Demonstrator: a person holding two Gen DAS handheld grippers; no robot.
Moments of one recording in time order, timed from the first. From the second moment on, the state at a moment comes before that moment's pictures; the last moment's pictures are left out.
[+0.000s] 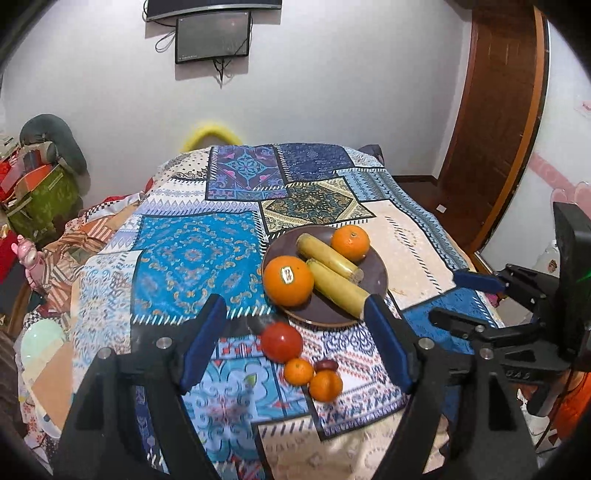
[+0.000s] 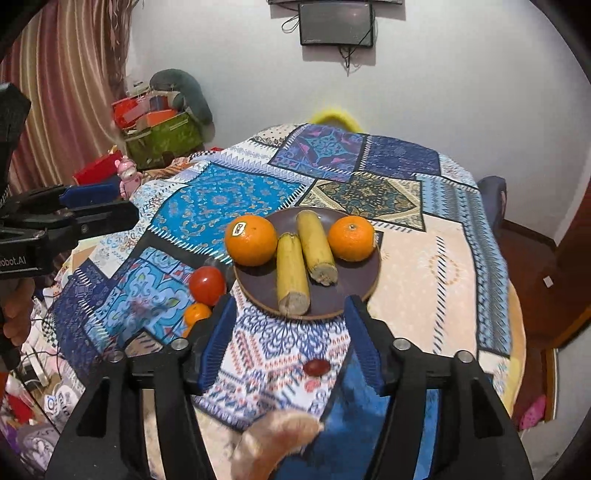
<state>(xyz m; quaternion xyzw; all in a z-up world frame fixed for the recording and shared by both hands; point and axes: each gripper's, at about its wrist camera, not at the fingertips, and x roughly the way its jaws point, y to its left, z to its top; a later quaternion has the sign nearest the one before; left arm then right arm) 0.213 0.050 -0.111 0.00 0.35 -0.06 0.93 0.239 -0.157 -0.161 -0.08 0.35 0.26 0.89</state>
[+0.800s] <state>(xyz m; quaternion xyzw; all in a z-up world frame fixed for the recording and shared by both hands) 0.171 0.039 -0.173 0.02 0.40 -0.08 0.91 0.198 -0.166 -0.256 -0.03 0.49 0.26 0.83</state>
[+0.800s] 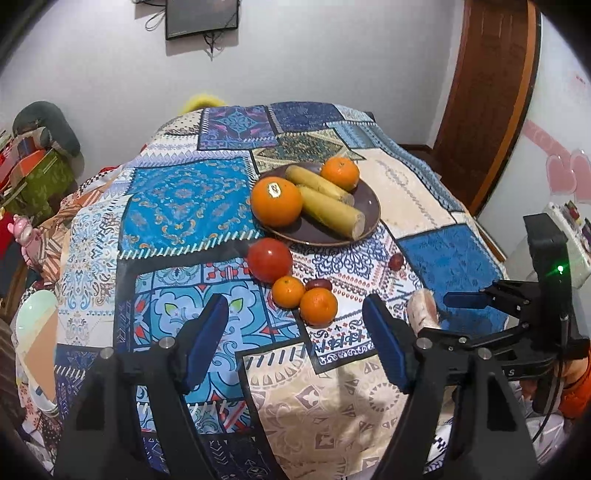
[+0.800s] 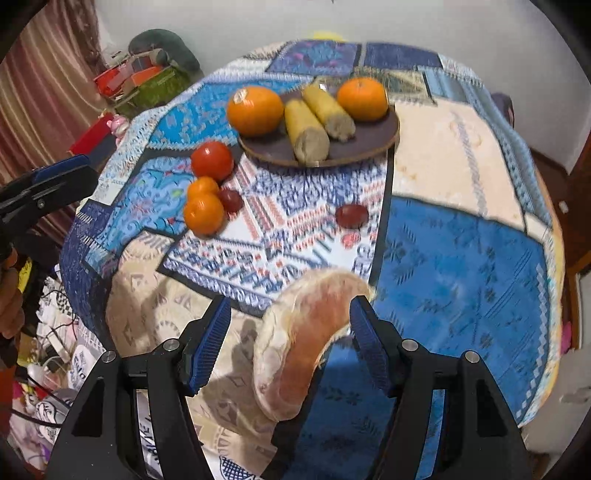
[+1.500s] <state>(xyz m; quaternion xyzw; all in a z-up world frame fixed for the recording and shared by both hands) 0.208 0.027 -0.215 0.04 0.46 -0.11 0.88 0.204 -0.175 -0.274 -0.07 0.49 0.27 0.82</state>
